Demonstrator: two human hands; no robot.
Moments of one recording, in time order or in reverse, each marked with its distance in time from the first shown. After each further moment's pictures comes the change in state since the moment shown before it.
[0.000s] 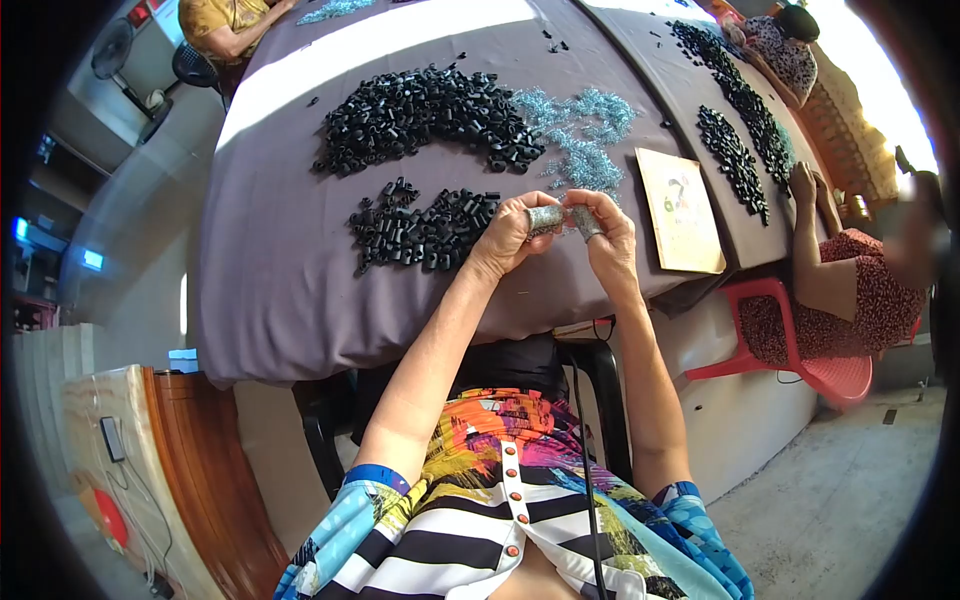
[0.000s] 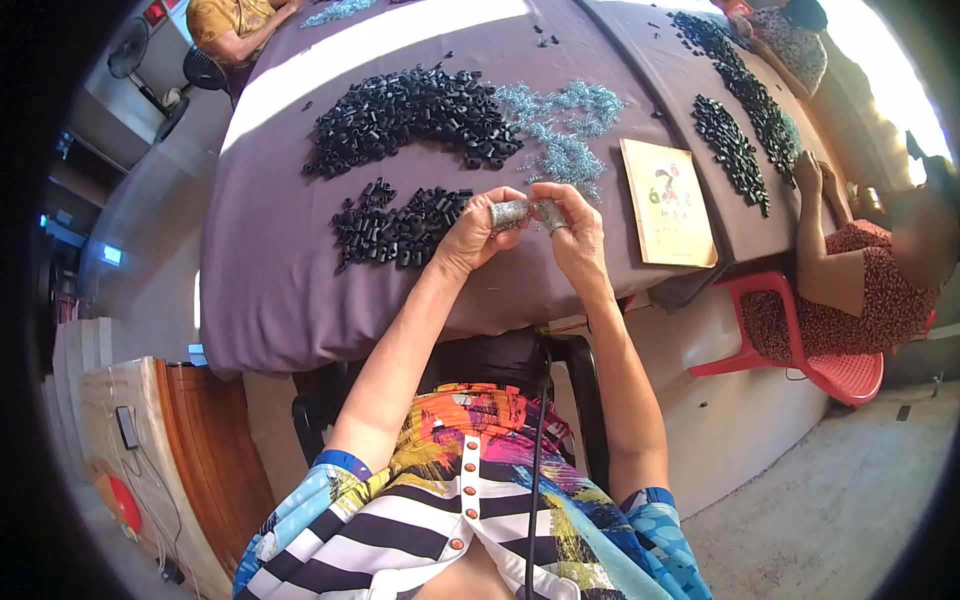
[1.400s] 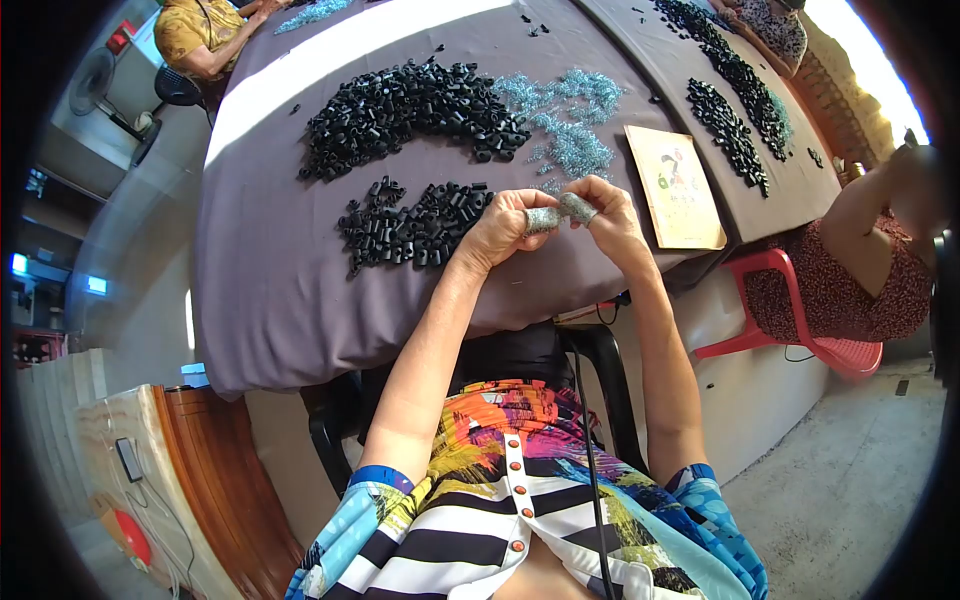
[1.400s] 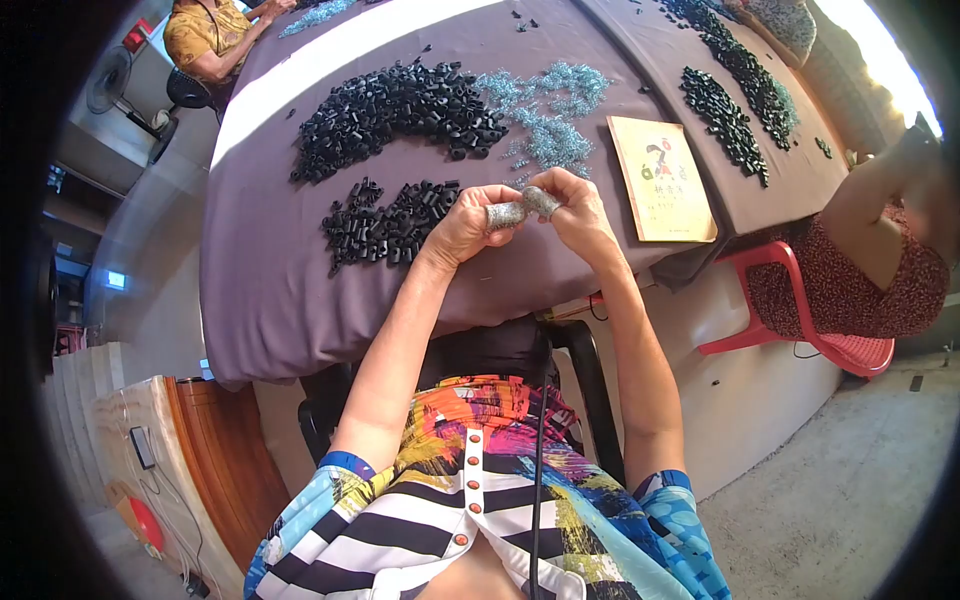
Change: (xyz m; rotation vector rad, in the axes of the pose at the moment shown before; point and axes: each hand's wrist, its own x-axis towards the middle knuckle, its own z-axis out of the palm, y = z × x) left_hand 0.000 0.005 0.009 0.110 0.002 -0.137; right_hand 0.010 0.010 -0.025 -0.031 -0.173 0.126
